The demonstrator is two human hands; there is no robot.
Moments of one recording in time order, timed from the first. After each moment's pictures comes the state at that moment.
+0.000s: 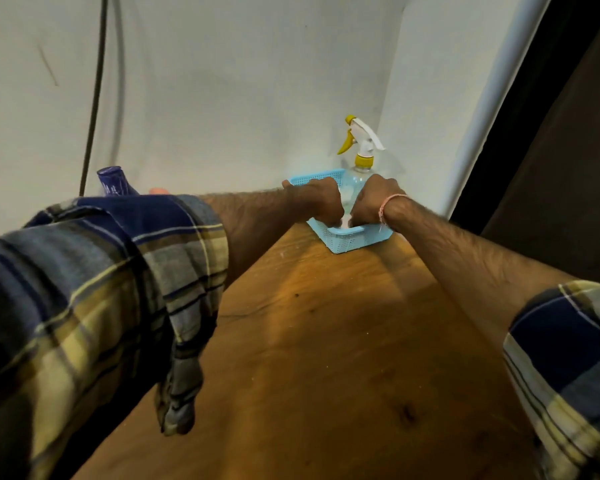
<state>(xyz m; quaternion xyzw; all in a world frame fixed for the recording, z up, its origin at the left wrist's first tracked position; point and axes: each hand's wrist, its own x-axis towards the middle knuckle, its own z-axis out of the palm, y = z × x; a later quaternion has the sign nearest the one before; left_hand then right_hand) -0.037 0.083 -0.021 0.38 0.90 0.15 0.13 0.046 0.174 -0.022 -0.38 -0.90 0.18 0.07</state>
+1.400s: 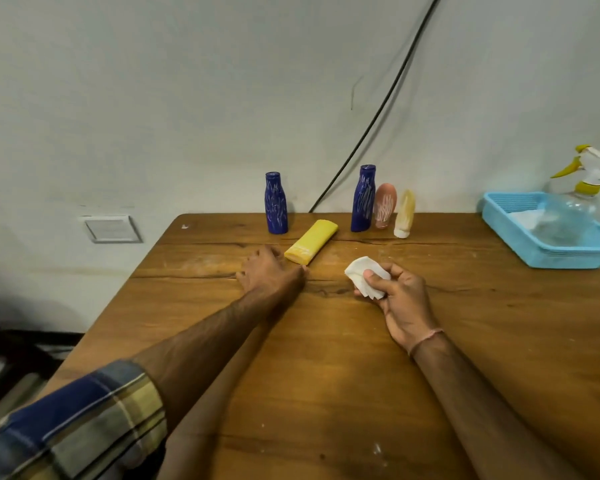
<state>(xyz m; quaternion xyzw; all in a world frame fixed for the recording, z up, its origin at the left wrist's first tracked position) -0.020 -0.372 -0.100 -0.02 0.93 0.36 0.00 0.073 -0.173 -0.105 -0.18 -0.56 0.80 0.13</state>
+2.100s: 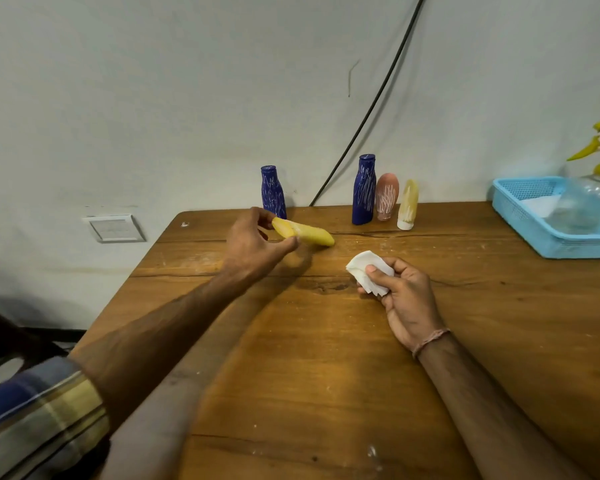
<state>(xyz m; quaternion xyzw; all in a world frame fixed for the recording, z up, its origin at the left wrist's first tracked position) -0.020 -0.389 -0.062 0.11 0.88 0.44 -0.12 0.079 -0.168 -0.107 -0.14 -0.53 0.83 0.13</state>
